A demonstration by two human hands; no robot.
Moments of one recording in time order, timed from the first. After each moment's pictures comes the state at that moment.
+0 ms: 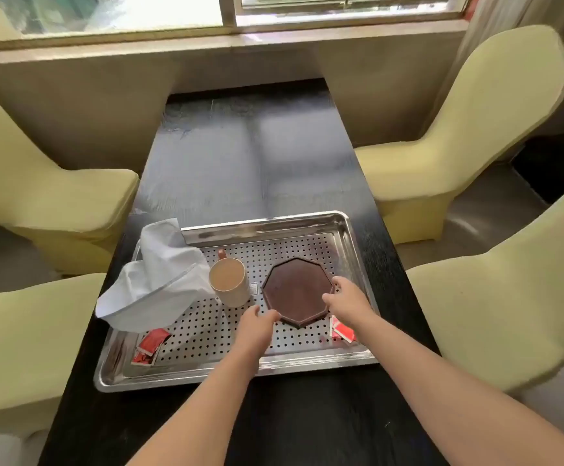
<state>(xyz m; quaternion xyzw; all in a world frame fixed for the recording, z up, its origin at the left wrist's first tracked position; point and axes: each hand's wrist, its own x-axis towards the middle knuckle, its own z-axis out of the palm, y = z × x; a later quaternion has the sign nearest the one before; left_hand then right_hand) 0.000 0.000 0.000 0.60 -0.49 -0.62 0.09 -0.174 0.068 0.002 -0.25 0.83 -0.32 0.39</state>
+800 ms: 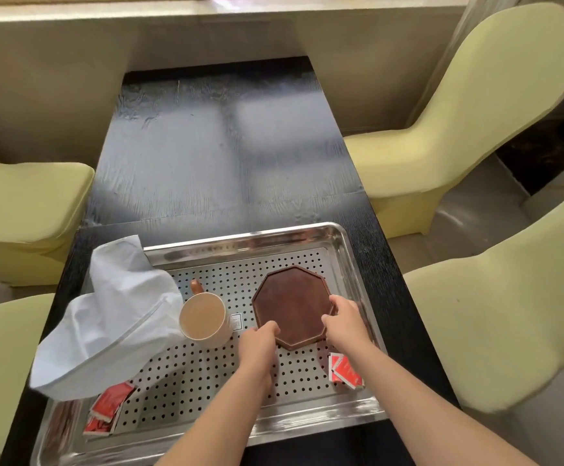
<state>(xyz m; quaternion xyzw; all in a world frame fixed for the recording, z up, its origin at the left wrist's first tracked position) -0.069 -0.057 -0.062 0.65 -0.34 -0.67 0.09 -0.212 0.017 -0.060 -0.18 0.87 -0.28 0.36</state>
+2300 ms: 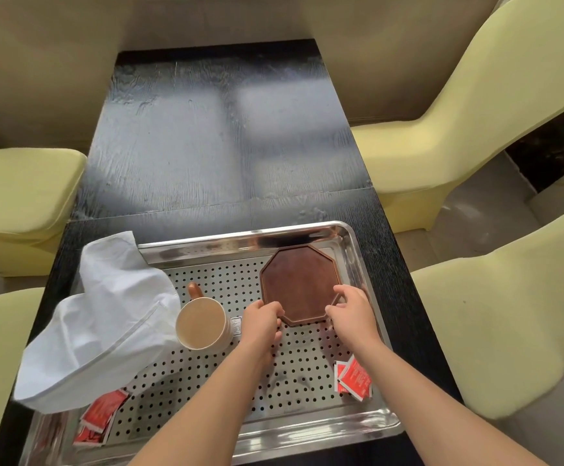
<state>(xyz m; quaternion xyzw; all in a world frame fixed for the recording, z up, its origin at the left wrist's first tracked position) -0.093 -0.102 -0.077 0.61 -0.36 -0.70 0.08 -0.230 -0.001 -0.068 -0.19 0.87 -0.33 0.31</state>
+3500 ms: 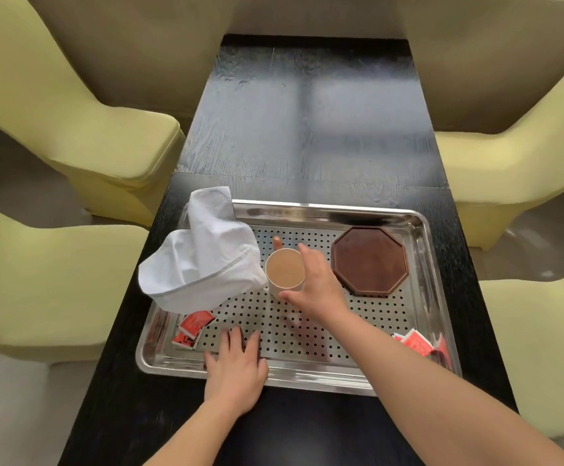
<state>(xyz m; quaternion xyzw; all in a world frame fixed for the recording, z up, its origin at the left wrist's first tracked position) 0.141 -0.036 -0.091 0.54 -0.81 -0.19 -0.16 -0.068 -0.074 -0.035 -0.51 0.79 -0.22 0.27</state>
